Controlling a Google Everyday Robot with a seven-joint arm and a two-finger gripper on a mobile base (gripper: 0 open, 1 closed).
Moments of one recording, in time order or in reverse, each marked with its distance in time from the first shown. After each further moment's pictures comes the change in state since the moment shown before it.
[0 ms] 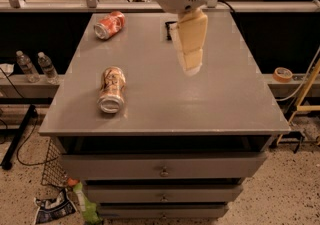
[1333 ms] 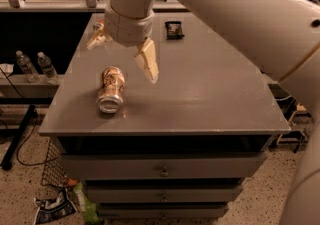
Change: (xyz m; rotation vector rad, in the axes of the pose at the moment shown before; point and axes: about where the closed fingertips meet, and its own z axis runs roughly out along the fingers) arm -0.079 -0.052 0.139 -0.085 -0.317 -0.626
